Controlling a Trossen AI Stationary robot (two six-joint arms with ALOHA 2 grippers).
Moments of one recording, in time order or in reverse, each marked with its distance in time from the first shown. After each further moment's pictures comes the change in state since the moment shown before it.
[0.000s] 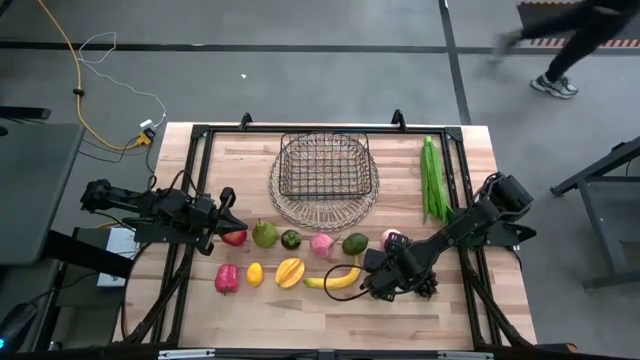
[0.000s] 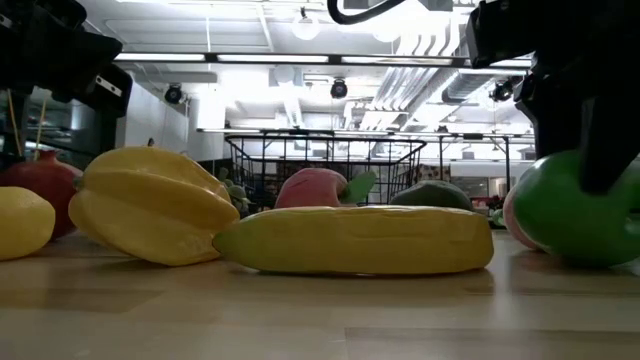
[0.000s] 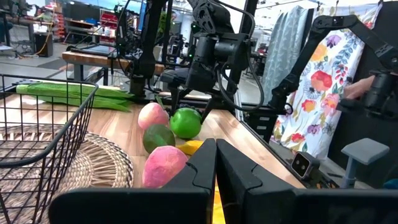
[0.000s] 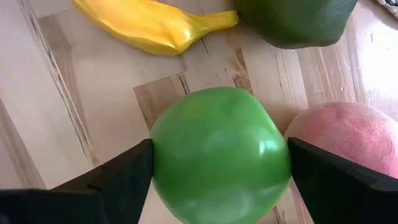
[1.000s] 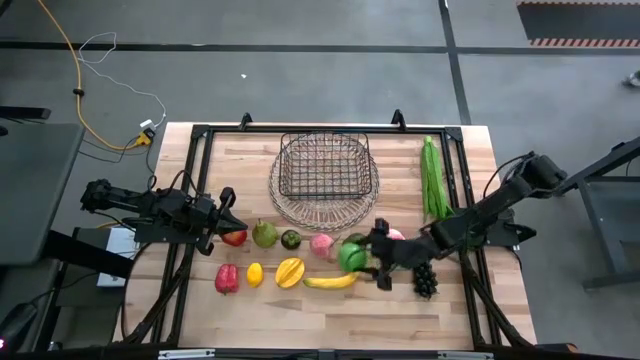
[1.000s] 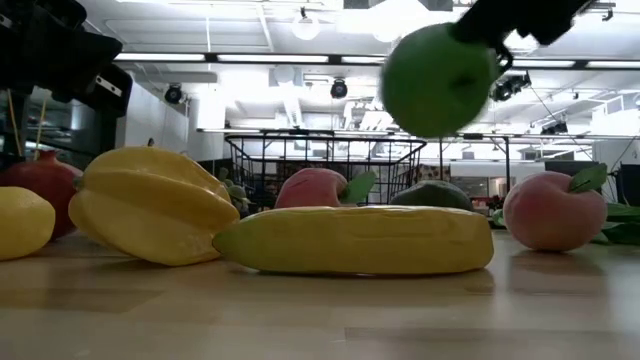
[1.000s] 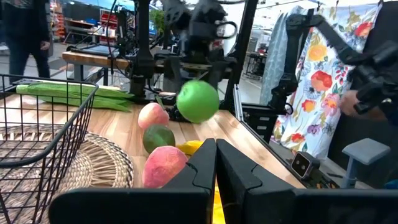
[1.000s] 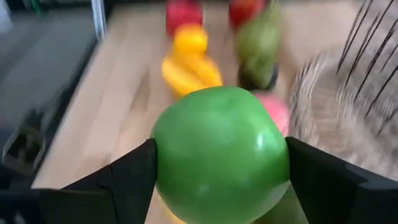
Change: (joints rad) left arm 0.000 0.000 0.000 0.000 0.000 0.000; right arm -0.055 -0.393 -0.482 1.067 0.202 -0.532
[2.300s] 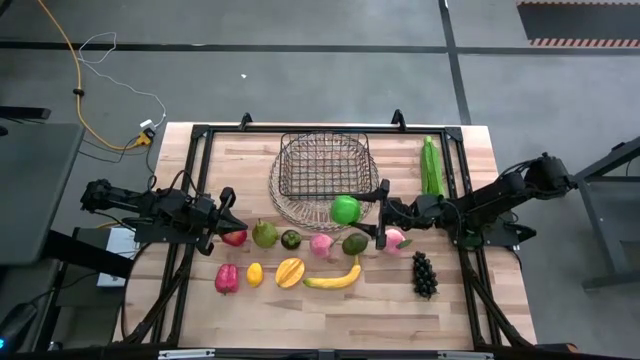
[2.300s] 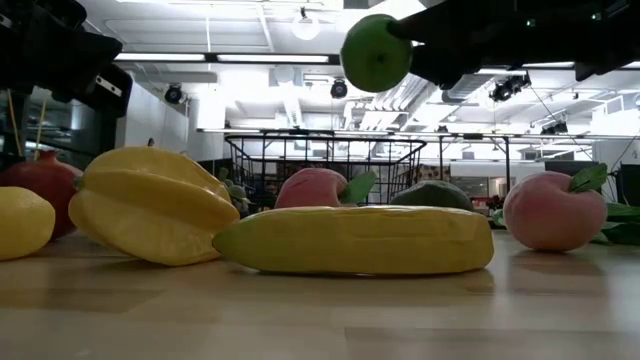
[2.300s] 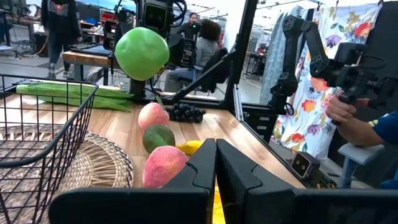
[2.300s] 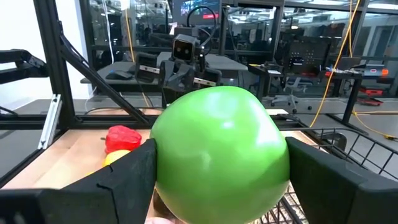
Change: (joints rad) left arm 0.000 0.000 0.000 0.000 0.000 0.000; right arm -0.313 -0.055 -0.309 0.811 -0.139 -0.366
